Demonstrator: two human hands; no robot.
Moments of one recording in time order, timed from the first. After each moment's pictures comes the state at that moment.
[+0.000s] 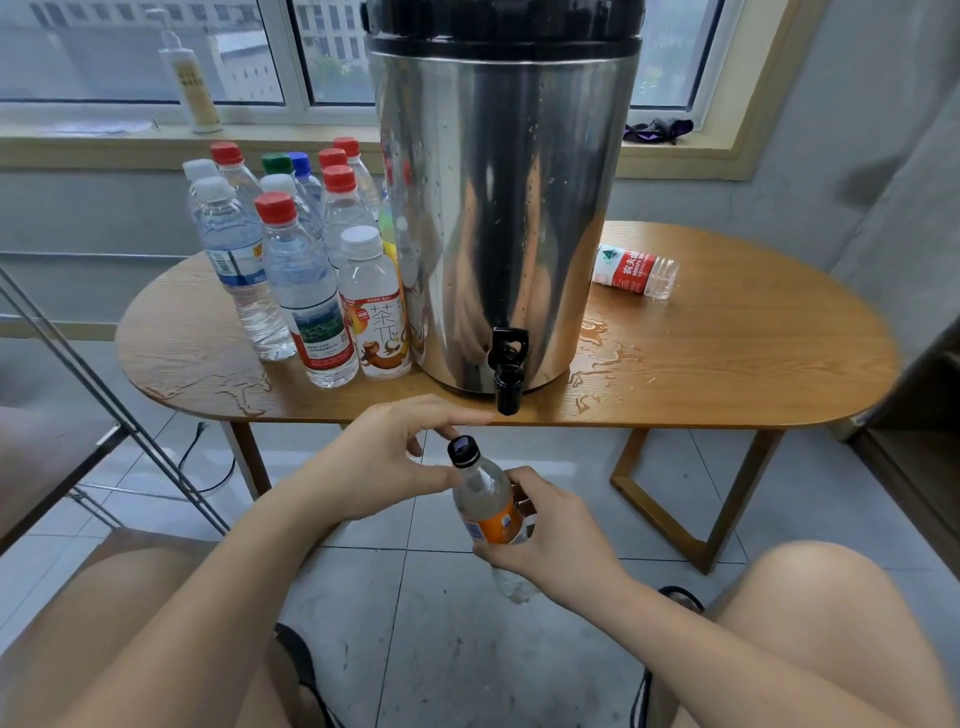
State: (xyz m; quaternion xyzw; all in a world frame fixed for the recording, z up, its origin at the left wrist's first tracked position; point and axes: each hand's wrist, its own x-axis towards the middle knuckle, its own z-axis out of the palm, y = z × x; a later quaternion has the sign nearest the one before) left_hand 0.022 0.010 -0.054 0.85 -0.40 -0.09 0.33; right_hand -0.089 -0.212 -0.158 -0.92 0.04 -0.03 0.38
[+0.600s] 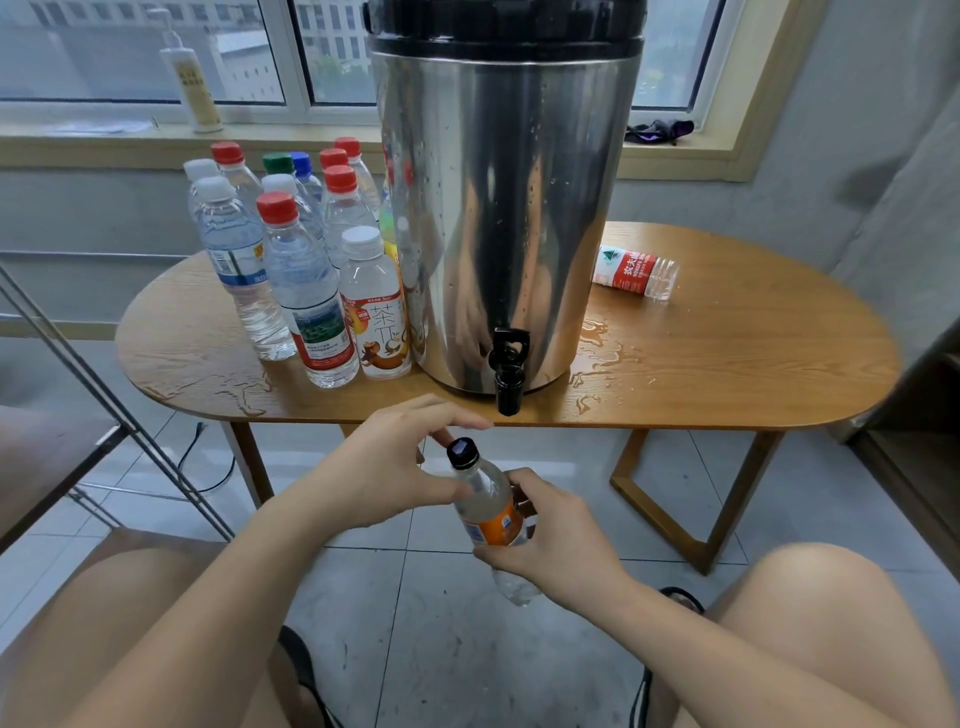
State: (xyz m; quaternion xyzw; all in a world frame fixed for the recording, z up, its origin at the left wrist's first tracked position) left_hand 0.017 0.005 -0.057 0.86 -0.38 -0.08 0.31; right_hand -0.090 -0.213 -0.157 -0.92 0.03 -0.02 0.39
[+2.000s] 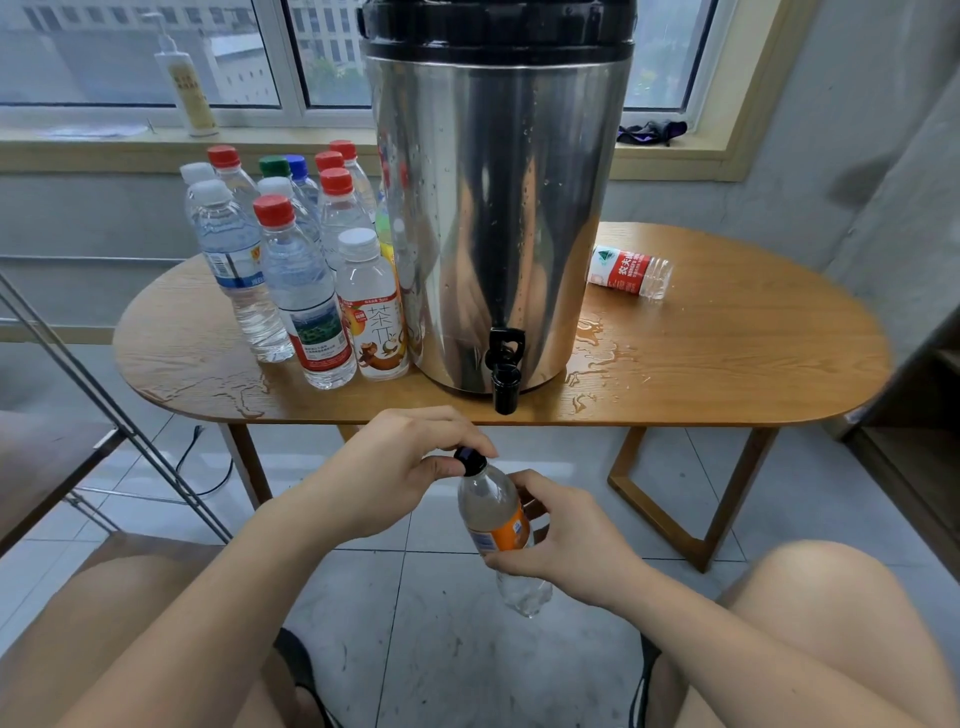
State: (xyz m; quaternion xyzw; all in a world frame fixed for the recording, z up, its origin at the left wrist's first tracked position) left_hand 0.007 0.003 -0.046 0.85 -0.45 -0.06 0.28; right_hand -0.099 -0.227 -0.137 -0.91 0.01 0.03 0.41
